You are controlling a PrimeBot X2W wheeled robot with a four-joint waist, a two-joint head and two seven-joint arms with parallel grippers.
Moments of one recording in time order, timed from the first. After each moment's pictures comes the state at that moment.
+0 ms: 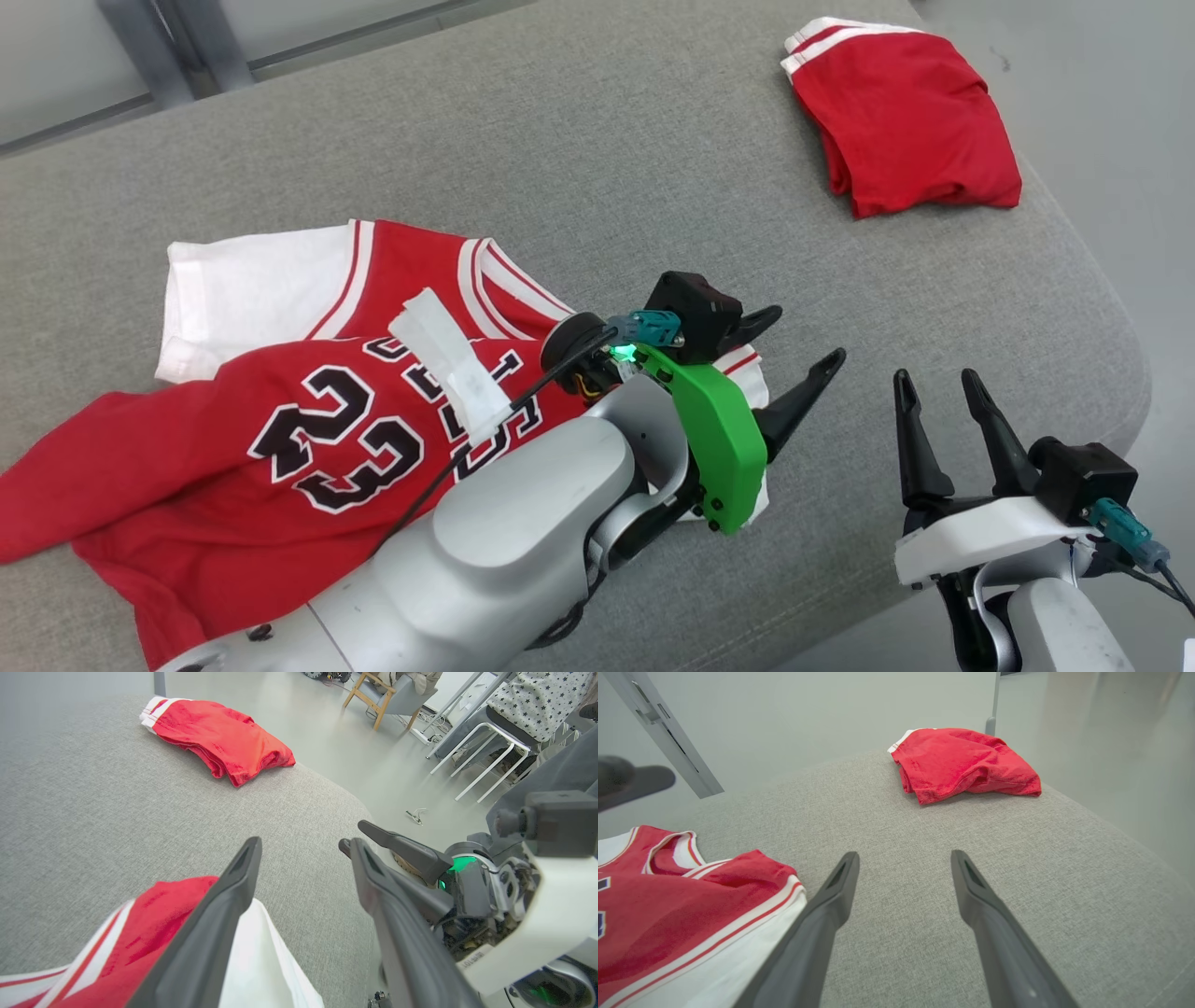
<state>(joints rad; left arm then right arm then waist) -0.83 0.05 -1.13 0.42 -0.93 -0.02 0.06 -0.11 -0.05 0.02 0.24 0.27 0.13 -0.26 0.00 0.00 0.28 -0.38</state>
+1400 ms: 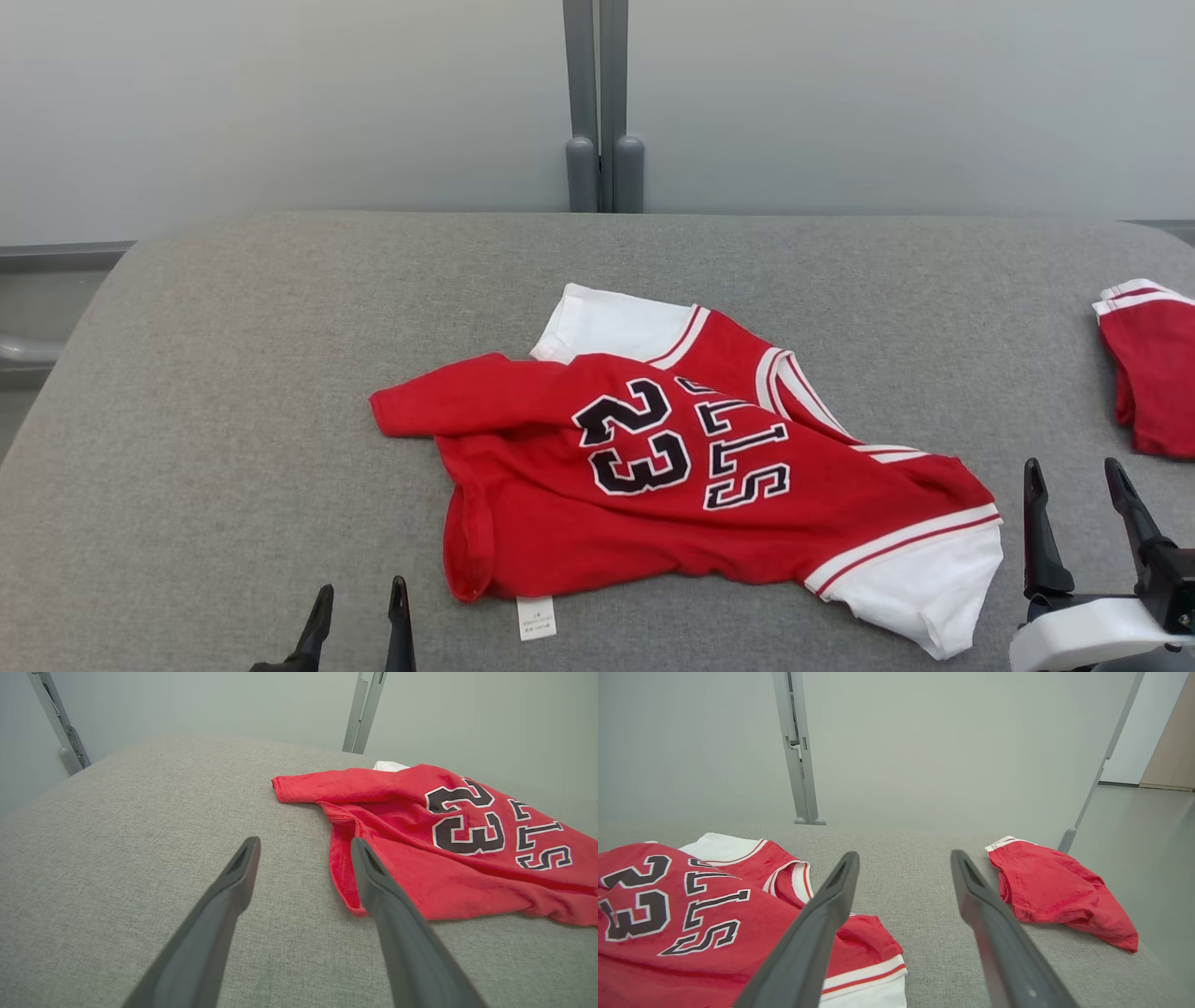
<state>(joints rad) 0.17 0.18 -0.32 0.16 -0.41 0.17 -0.26 0.11 -0.05 -0.22 0.09 0.01 0.13 -0.26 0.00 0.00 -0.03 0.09</state>
